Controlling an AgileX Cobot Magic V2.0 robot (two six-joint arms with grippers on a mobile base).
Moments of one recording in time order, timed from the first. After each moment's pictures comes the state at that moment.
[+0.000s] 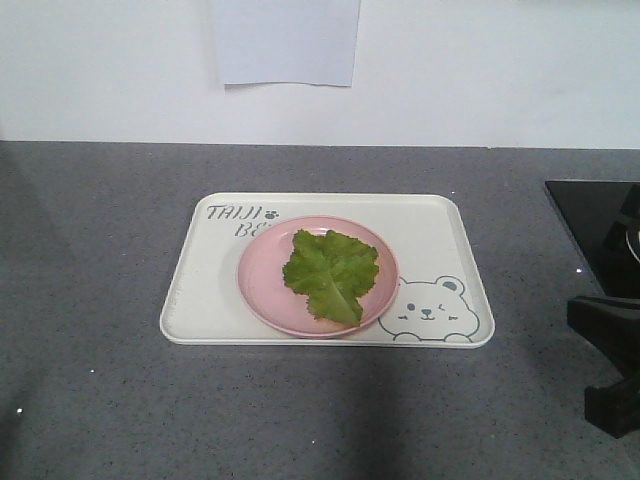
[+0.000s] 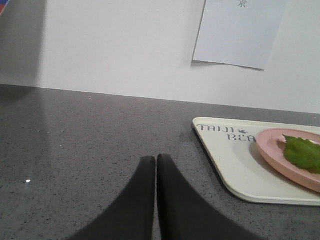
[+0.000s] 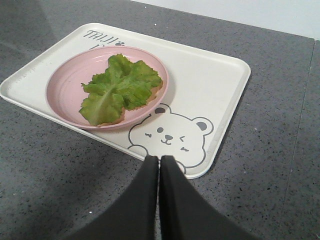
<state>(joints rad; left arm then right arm) -0.04 -0.01 0.03 -0.02 0.08 -0.15 0.07 0.68 -0.61 0.62 0.62 -0.66</state>
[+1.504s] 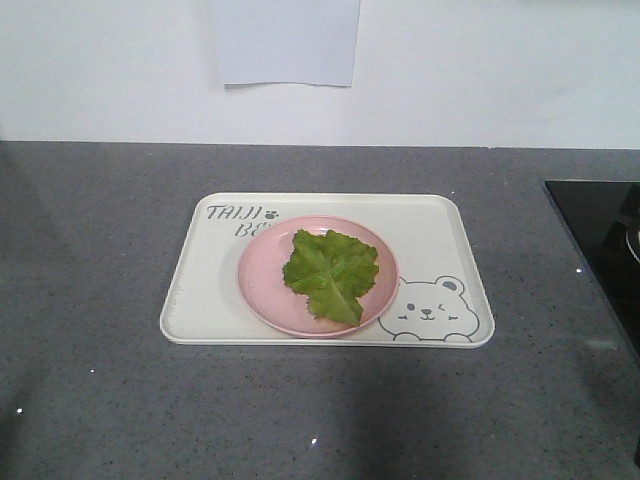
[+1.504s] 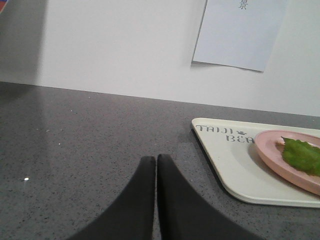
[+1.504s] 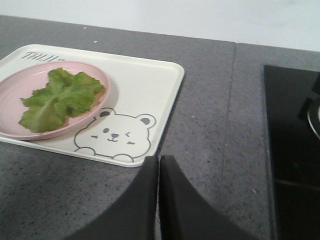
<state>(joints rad) -0.04 -0.01 0.03 -0.02 0.08 -0.17 0.07 0.40 -0.42 0.26 0.49 -0.24</state>
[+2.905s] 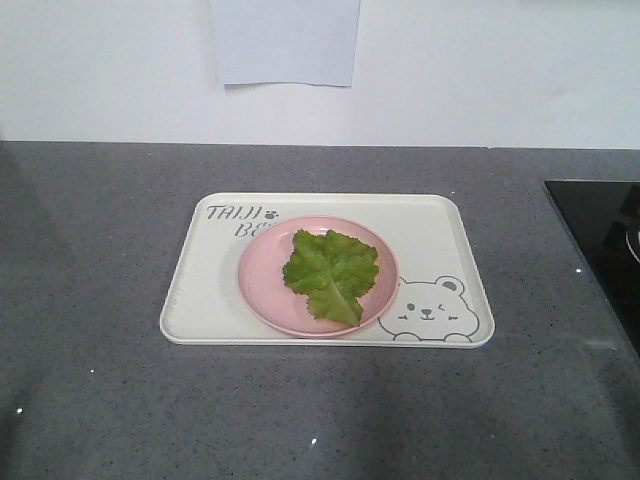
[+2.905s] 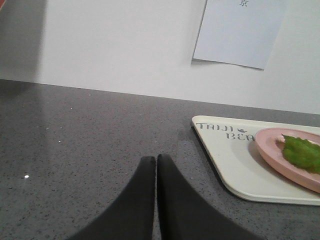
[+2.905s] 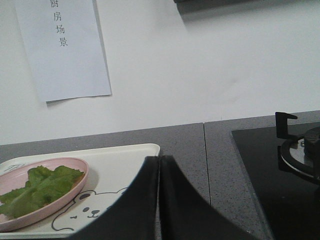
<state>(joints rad) -0.04 -0.01 0.03 -0.02 0.09 -0.17 0.07 -0.01 0.03 -0.21 -0.03 0.37</state>
